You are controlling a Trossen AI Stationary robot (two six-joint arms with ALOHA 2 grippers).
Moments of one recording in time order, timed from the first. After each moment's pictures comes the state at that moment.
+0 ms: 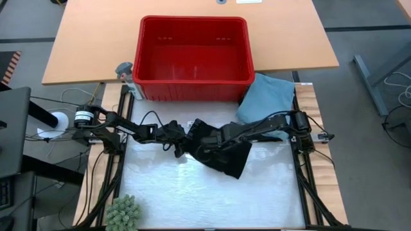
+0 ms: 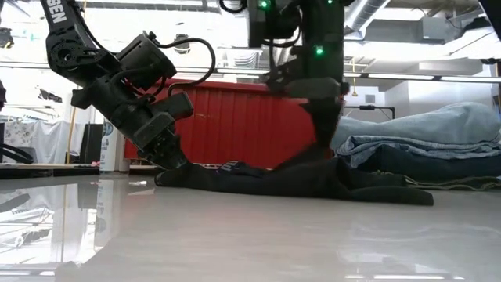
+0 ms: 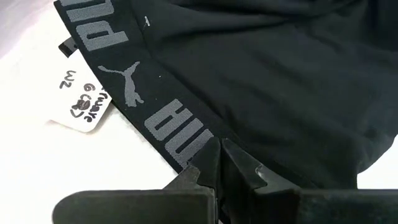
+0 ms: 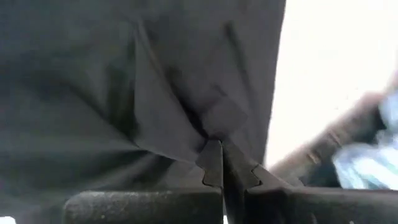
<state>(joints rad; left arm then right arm) 0.11 1.60 0.44 0.44 -0.09 -0.20 0.10 2.00 1.59 -1.20 0.28 0.51</state>
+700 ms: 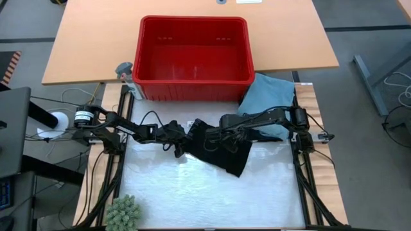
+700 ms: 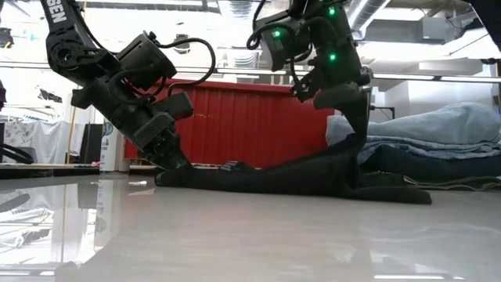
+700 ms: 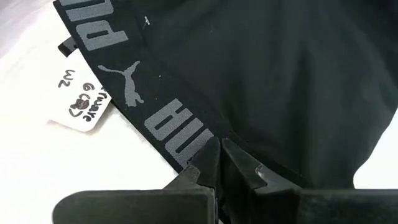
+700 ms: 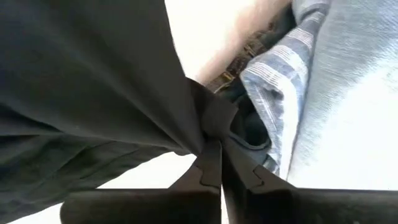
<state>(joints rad) 0.11 1.60 0.44 0.43 -0.09 -0.20 0.01 2.00 1.62 -1.56 0.29 0.68</state>
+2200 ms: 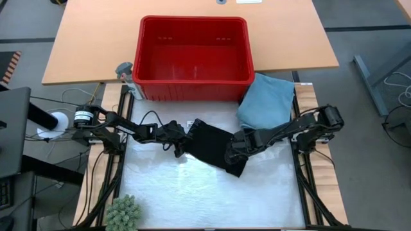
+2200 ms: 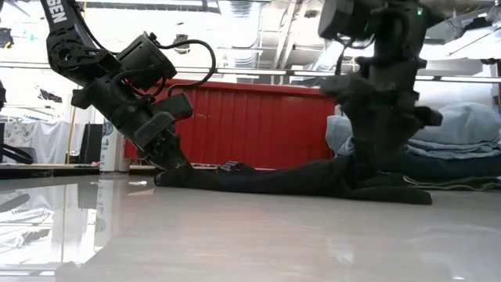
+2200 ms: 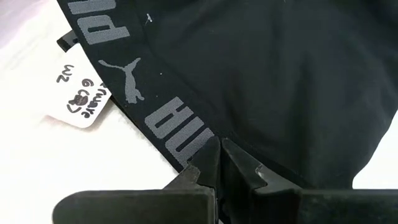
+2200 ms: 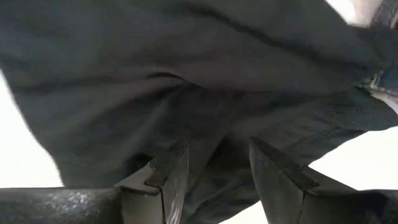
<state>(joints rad) 0.11 1.60 0.44 0.42 -0.07 -0.22 0.18 1.62 0.99 -0.68 0.13 1.25</state>
